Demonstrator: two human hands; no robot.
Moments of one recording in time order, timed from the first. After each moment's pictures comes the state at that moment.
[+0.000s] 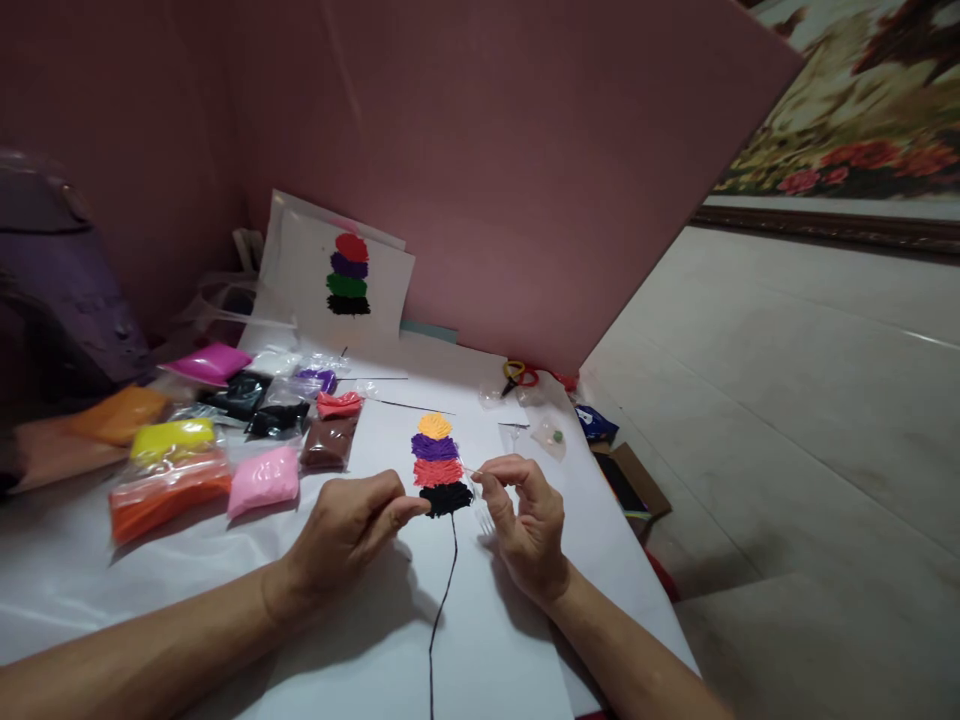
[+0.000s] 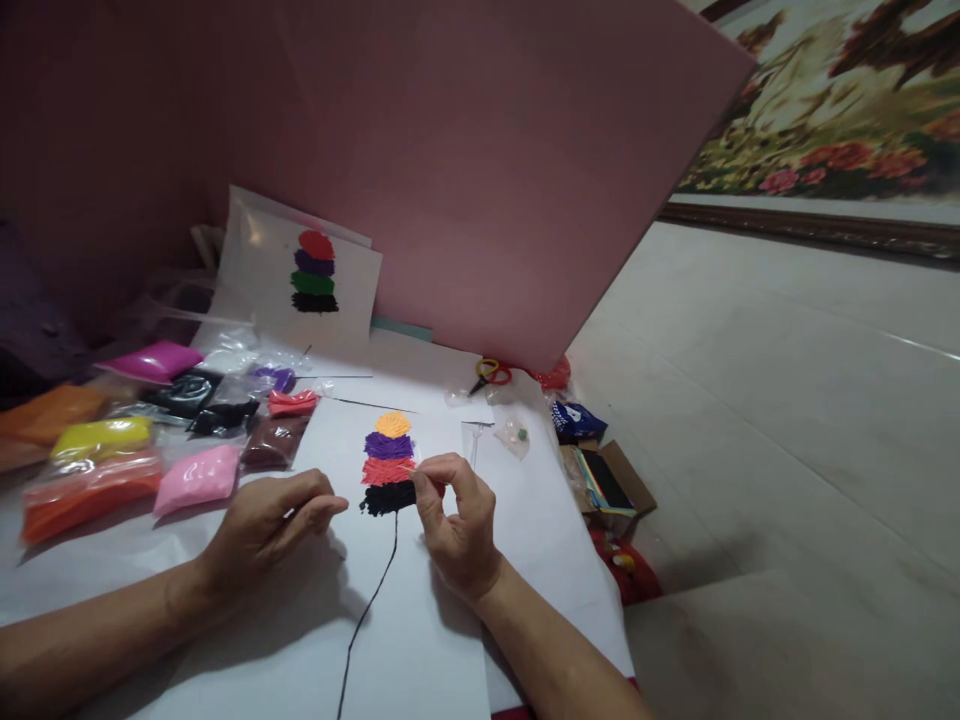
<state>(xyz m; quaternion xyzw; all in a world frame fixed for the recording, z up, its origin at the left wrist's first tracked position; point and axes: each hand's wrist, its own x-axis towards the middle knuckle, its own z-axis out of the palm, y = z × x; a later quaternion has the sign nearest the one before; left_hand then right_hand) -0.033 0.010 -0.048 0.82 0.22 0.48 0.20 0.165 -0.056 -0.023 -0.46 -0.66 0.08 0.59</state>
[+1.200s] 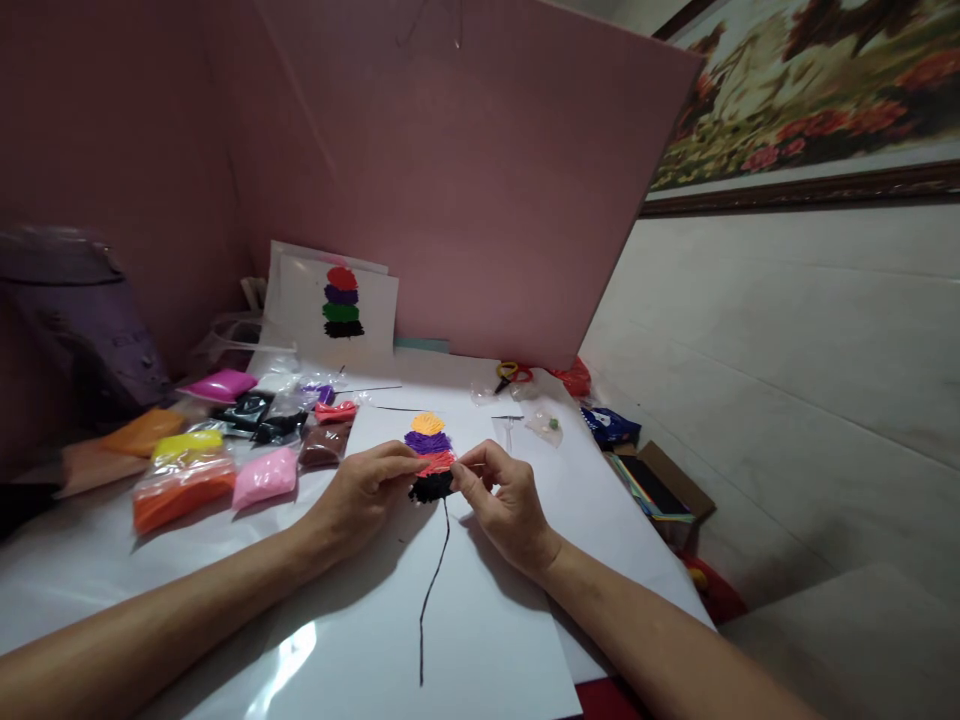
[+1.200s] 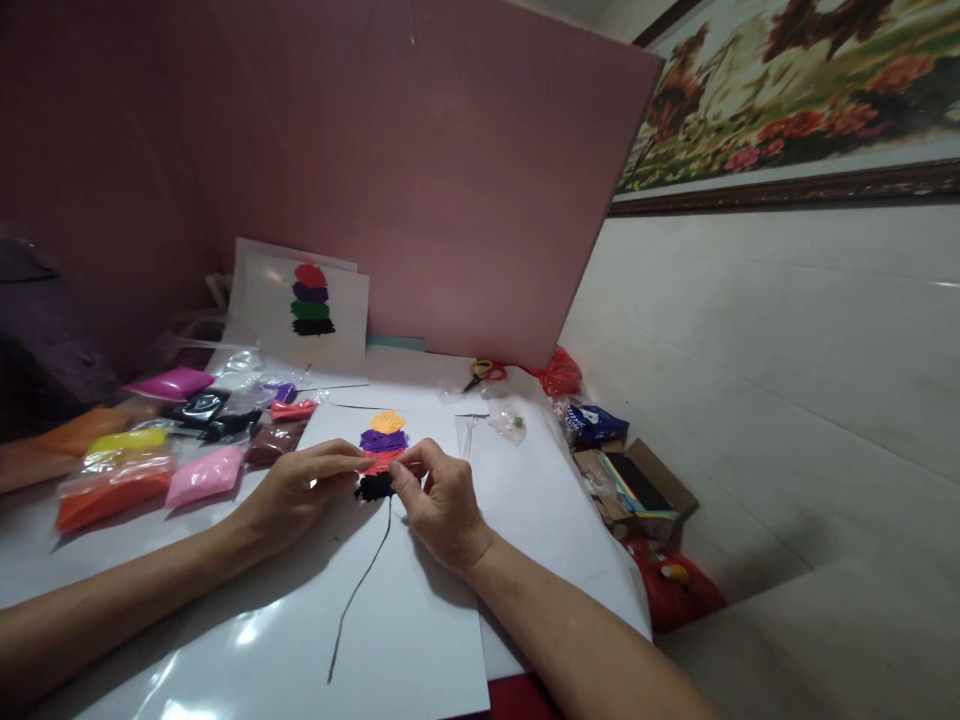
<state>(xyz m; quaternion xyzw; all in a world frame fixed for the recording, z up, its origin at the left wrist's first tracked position) -0.017 0.023 -0.035 0.84 0.20 0.42 0.28 0.169 -0.054 -0.034 -0.48 -0.65 0.18 0.56</state>
